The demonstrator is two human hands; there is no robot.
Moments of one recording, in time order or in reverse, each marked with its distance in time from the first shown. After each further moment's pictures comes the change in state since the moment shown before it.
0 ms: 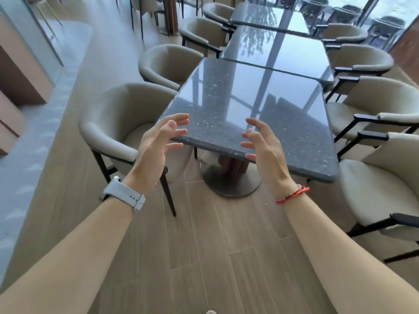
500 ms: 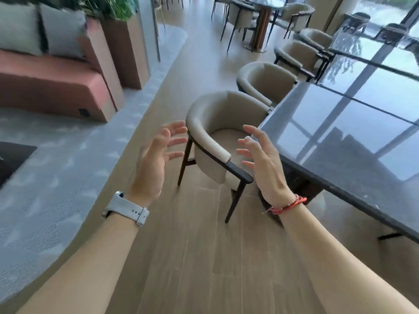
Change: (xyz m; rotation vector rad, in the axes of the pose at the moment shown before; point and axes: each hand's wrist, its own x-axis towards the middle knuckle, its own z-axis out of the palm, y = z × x) left_hand -0.124 0.015 -0.283 -0.065 0.456 0.018; right_hand -0.058 -0.092 0.298 0.082 -0.366 -0.062
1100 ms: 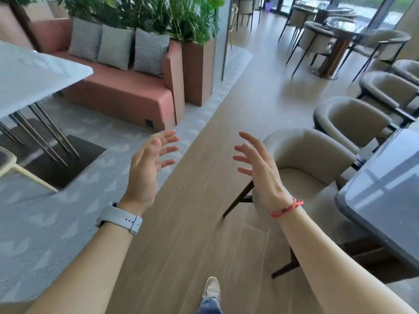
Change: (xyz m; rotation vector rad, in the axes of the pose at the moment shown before) left_hand 0.118 0.004 -0.226 0.103 0.323 0.059; right_hand 0.162 -0.031 0.241 0.094 -0.348 -0.029
